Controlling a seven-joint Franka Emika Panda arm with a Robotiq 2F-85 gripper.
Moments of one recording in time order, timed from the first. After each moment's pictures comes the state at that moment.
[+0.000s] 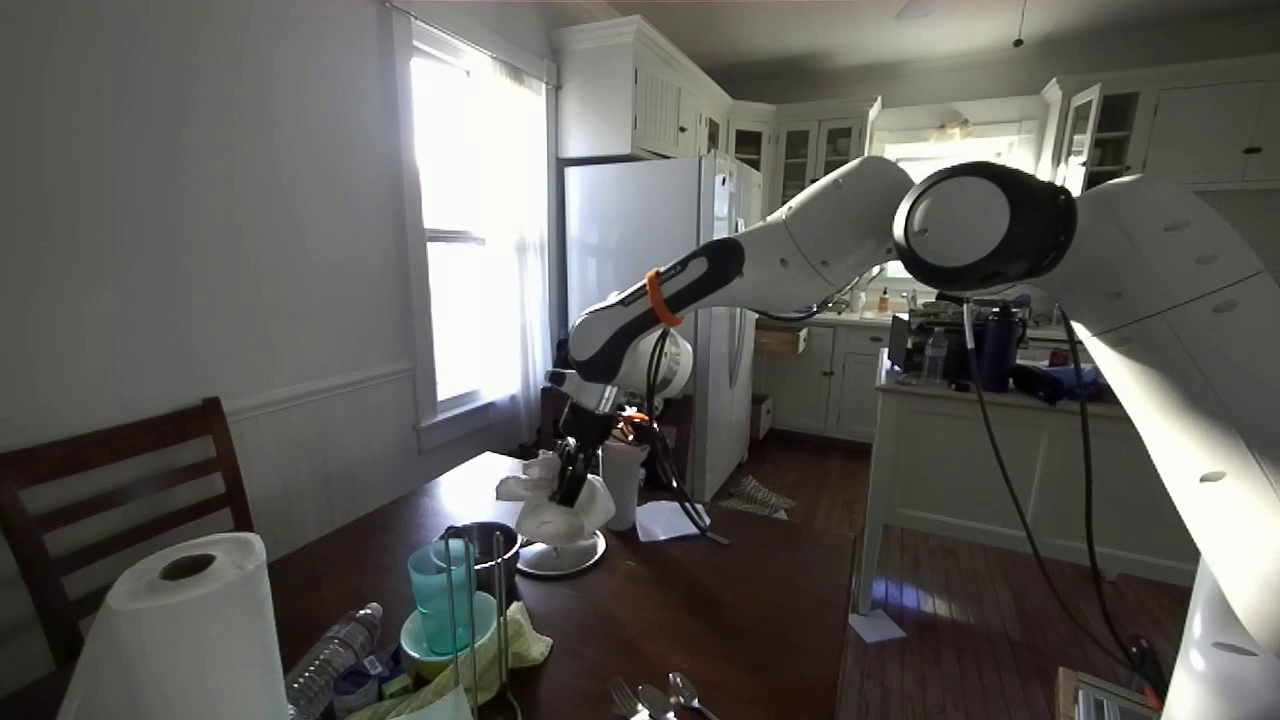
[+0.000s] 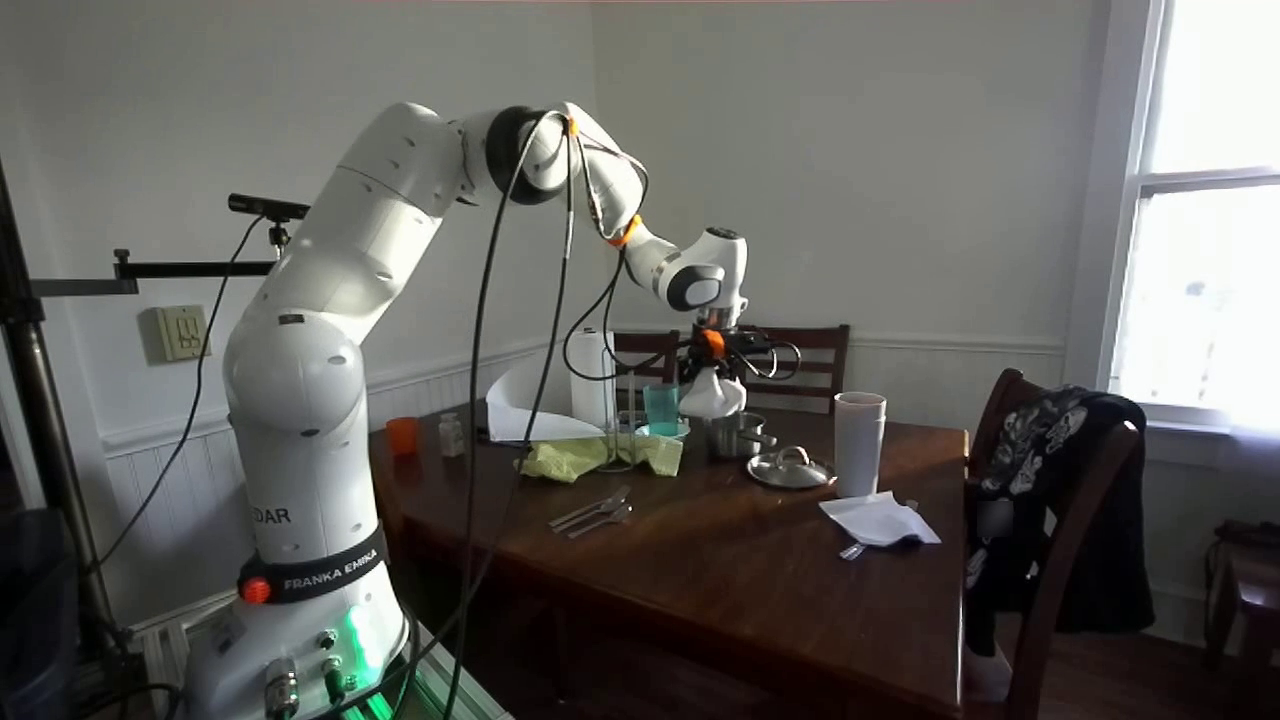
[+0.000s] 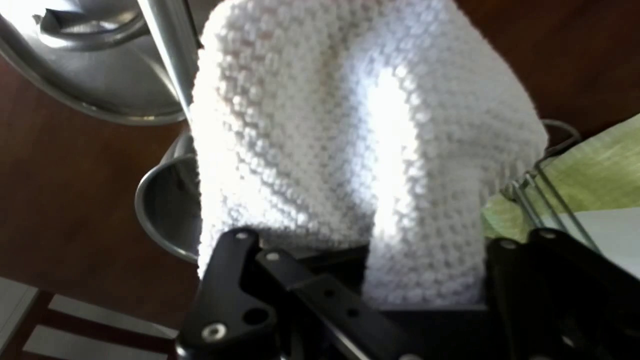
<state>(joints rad) -0.15 0.60 0.17 -1.61 0.34 2.41 -1.19</state>
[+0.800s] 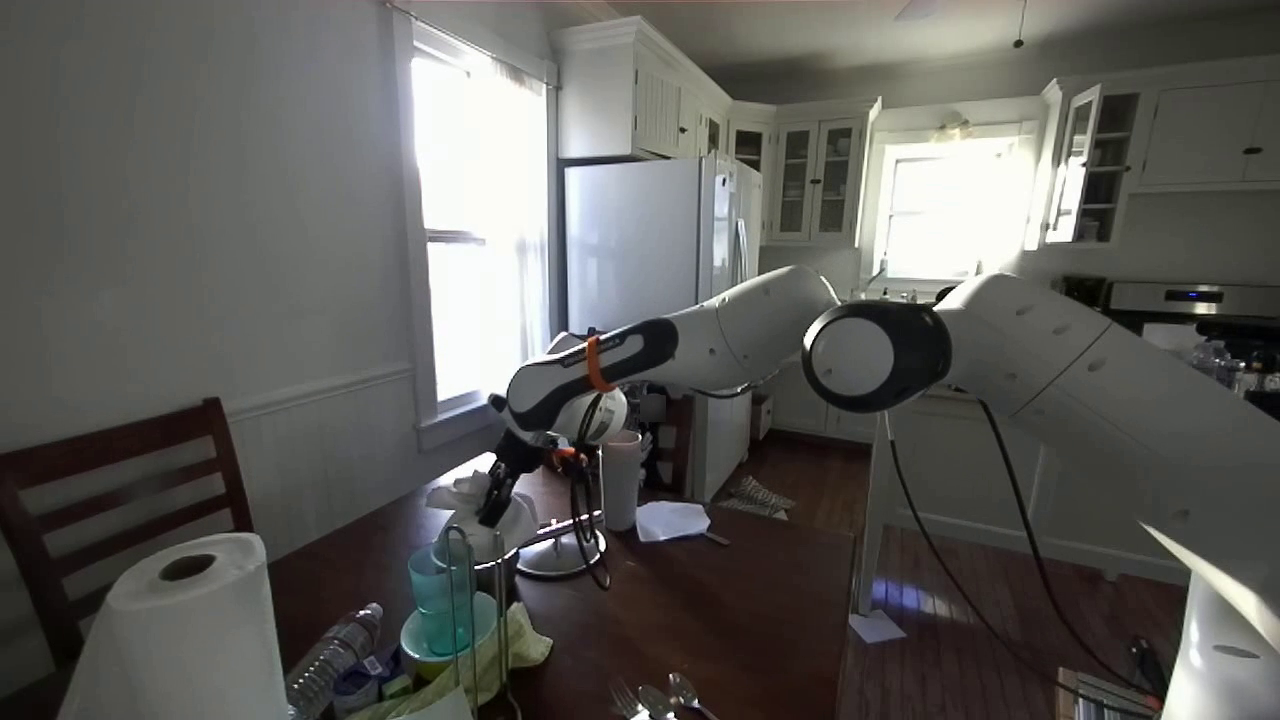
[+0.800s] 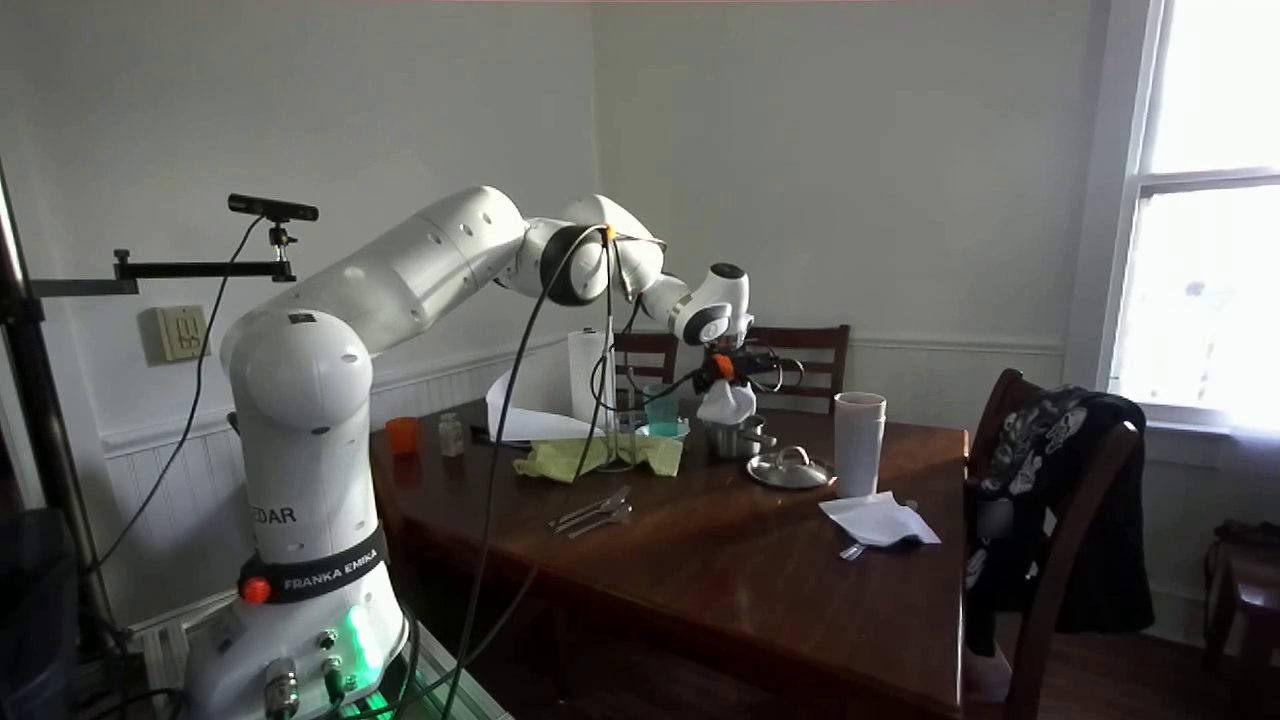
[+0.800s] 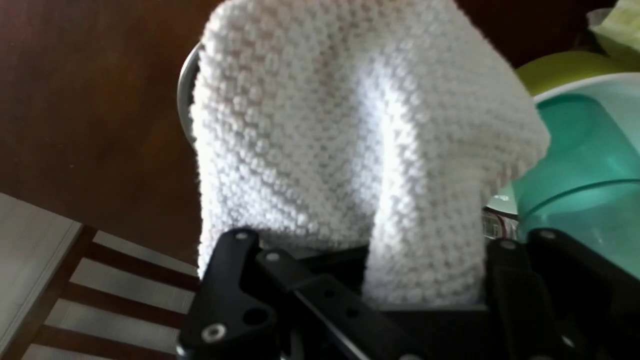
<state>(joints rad) -0.07 1.03 0.20 -1.07 0.28 2.49 -1.12</state>
